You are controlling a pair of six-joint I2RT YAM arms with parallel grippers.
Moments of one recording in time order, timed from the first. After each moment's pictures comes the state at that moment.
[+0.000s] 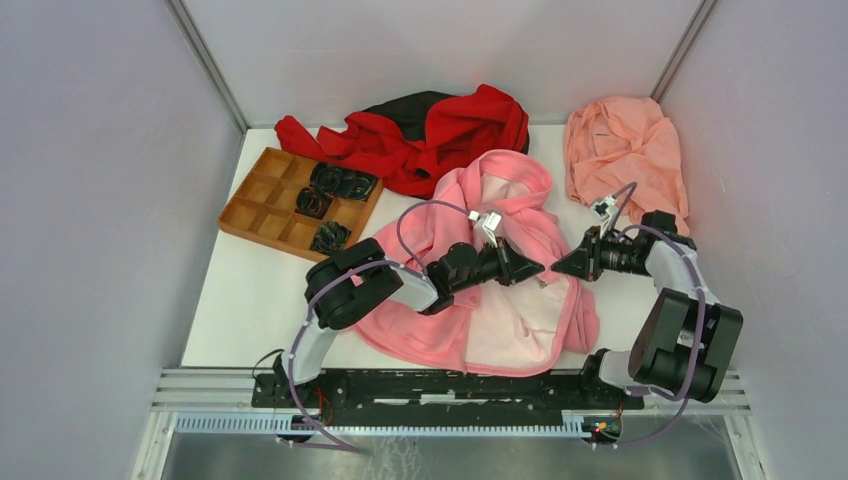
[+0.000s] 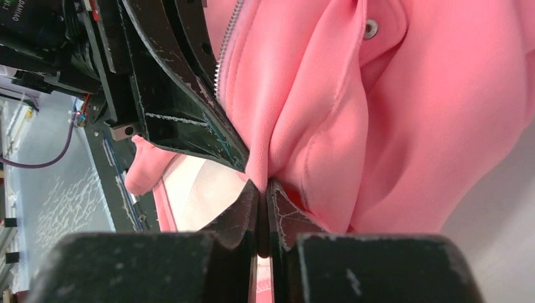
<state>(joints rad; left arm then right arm) -1.04 2.12 1.01 1.11 0.15 -0.97 -0.37 1.34 0.75 -0.79 -1.19 -0.71</state>
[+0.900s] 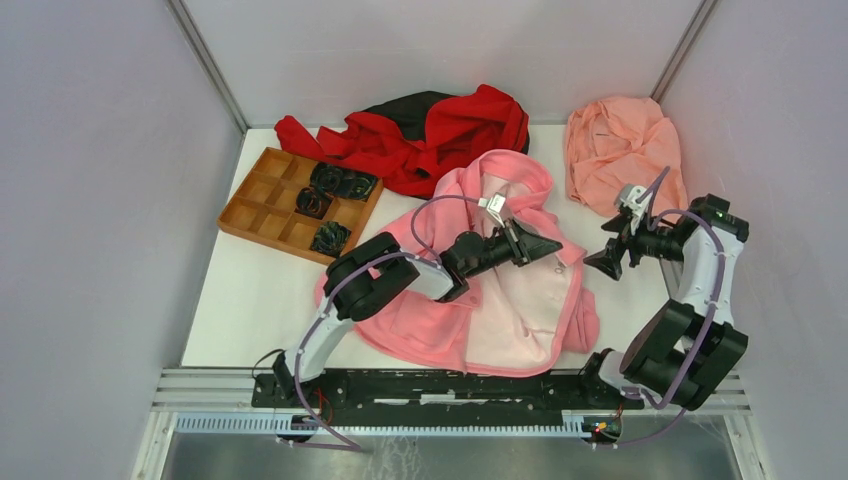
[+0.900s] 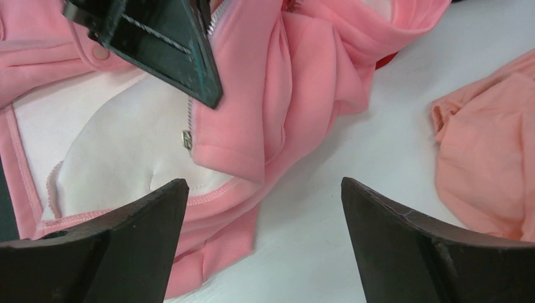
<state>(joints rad) -1.00 2.26 1.20 1.27 0.20 -1.22 -0.57 1.33 1.08 -1.23 -1.07 -1.49</state>
